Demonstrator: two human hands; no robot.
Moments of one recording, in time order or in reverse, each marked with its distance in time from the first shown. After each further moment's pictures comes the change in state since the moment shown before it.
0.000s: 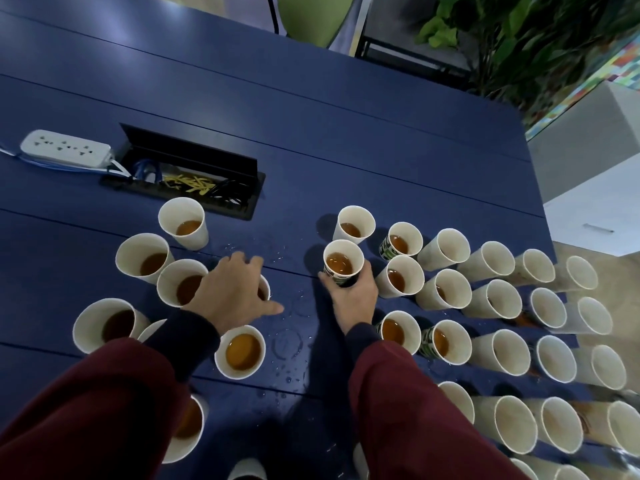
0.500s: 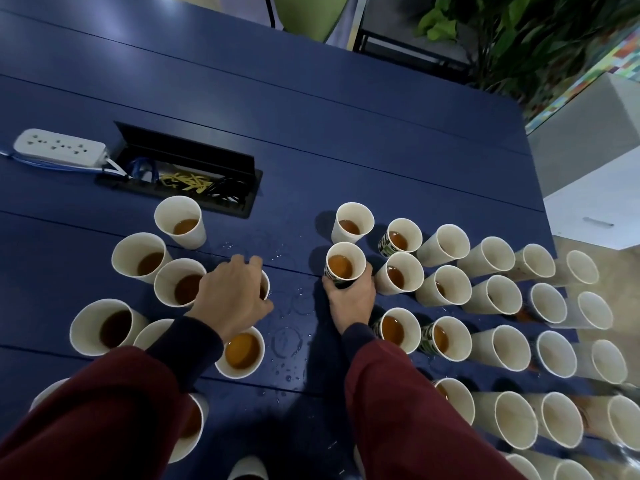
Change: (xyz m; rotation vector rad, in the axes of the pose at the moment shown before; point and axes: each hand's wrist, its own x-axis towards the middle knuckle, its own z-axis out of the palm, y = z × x) left_hand -0.004 0.007 0.006 0.072 0.096 -0.030; right_hand -0.002 0.006 0.005 -0.068 0.037 0.063
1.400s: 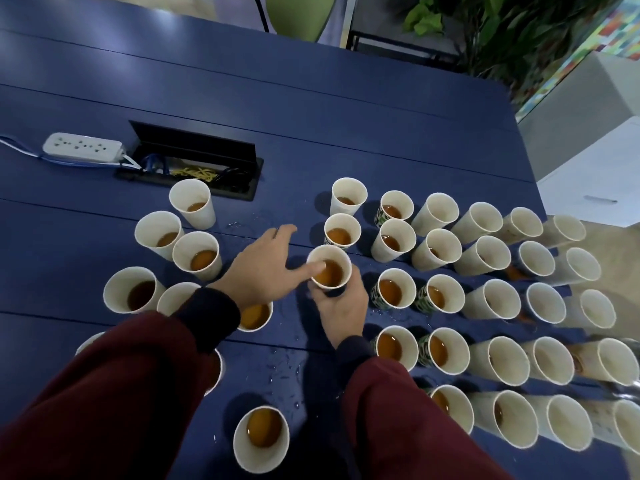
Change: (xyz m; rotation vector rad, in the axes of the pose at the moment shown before) left_hand -0.035 0.039 -0.024 -0.409 -0.147 0.081; right_hand -0.093 -0.003 -0.030 0.147 -0.033 -0.126
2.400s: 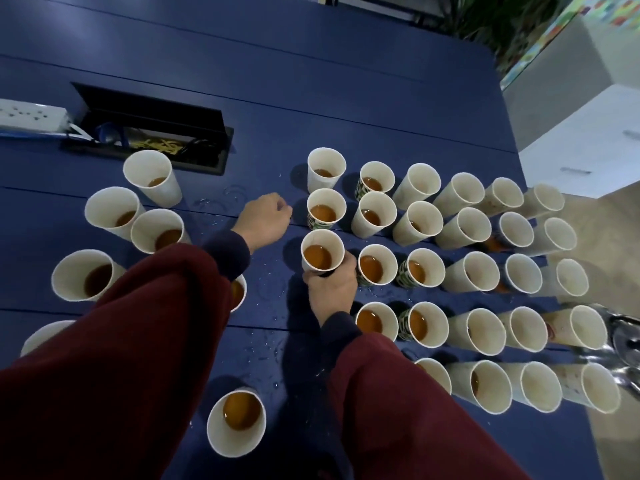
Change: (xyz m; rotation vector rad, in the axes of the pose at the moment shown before) left_hand 0.083 0.003 0.039 -0.208 0.054 -0.181; right_hand 0.008 0.012 -0.008 -0.026 0.047 0.370
